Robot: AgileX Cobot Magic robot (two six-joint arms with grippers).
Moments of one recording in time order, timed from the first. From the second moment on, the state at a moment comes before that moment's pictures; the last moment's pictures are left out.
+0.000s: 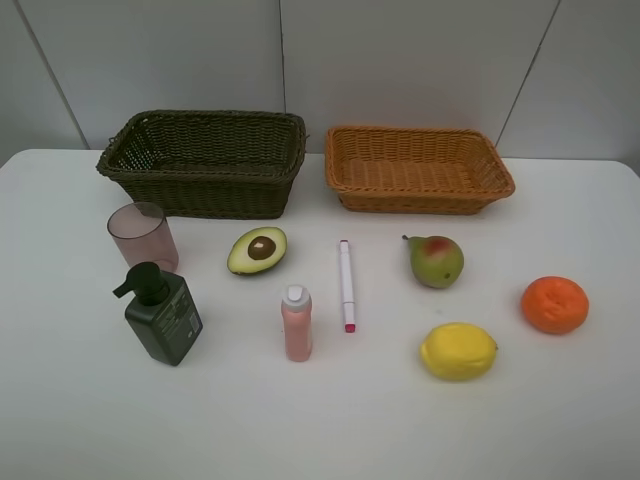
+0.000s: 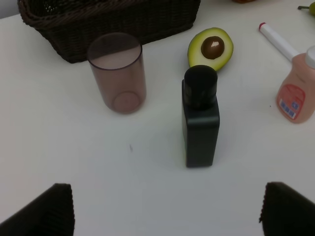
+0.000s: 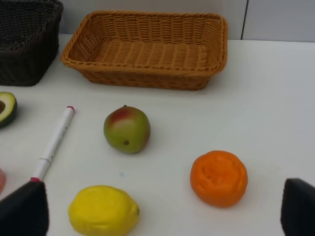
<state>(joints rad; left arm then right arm) -0.20 0.00 -0.42 -0.21 1.09 0.19 0.07 0.00 -0.52 0.09 1.04 -0.10</state>
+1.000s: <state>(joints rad) -0.20 0.00 -0.42 -0.21 1.09 0.19 0.07 0.52 -0.60 0.04 0.95 0.01</state>
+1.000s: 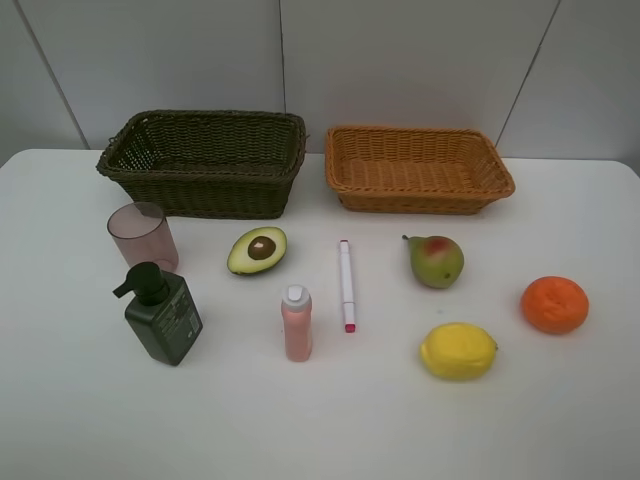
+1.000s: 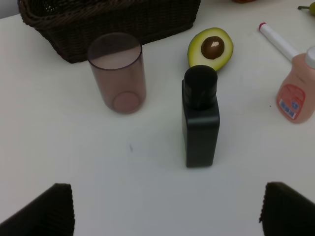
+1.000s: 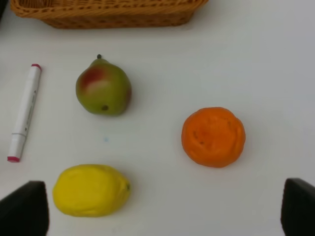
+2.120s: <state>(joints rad) -0.20 0.00 -0.42 -0.21 1.09 0.19 -0.01 1.45 -0.62 -0.12 0.45 0.17</state>
